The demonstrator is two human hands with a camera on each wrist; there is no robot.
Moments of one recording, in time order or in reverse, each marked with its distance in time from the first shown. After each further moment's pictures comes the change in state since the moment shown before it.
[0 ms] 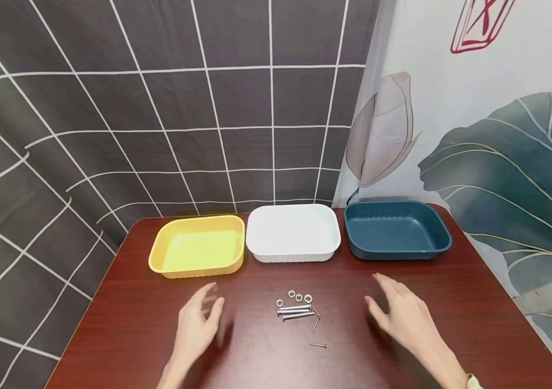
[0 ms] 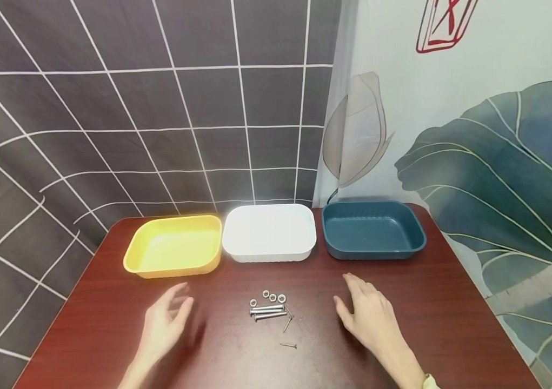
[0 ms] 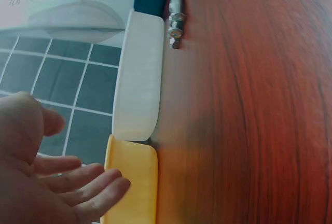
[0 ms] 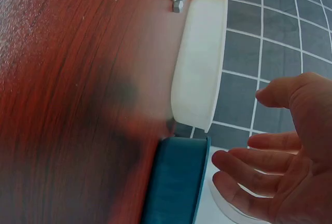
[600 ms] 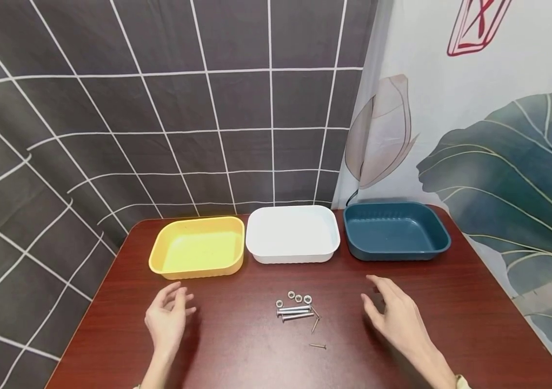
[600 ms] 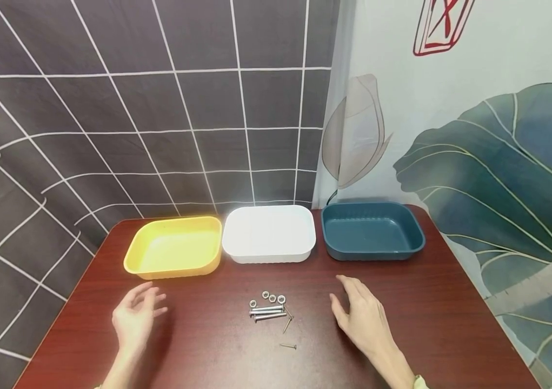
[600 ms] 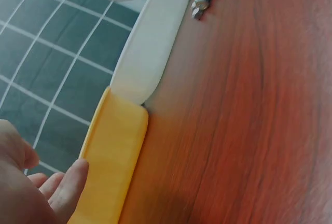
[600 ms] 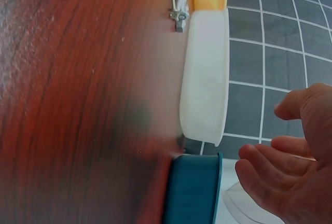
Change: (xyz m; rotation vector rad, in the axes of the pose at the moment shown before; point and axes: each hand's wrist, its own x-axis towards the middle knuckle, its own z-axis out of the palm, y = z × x) left_hand 0.012 -0.028 -0.020 -0.387 0.375 -0.411; right_hand -0.002 -0.009 0.012 0.111 0.162 -0.013
